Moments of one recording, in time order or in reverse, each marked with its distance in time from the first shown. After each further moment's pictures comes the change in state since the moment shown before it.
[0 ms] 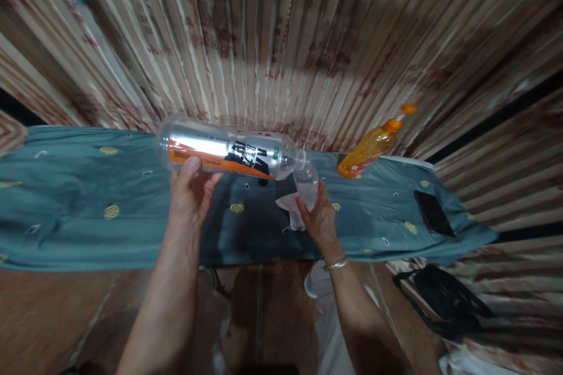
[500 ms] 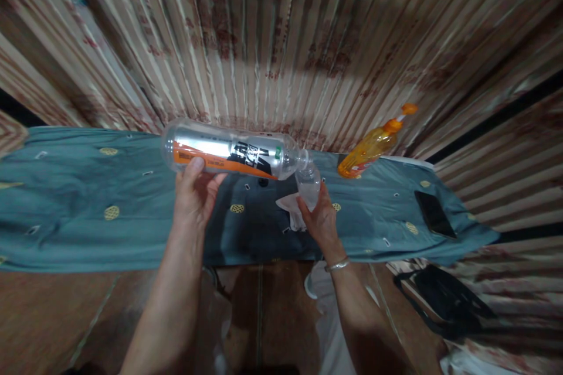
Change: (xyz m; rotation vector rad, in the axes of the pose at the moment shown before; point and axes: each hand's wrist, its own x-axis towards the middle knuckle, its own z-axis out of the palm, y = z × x) left_hand -0.004 -0.005 0.000 -0.001 -0.050 -0.010; right_hand 0.000 0.000 0.001 0.008 0.010 0.022
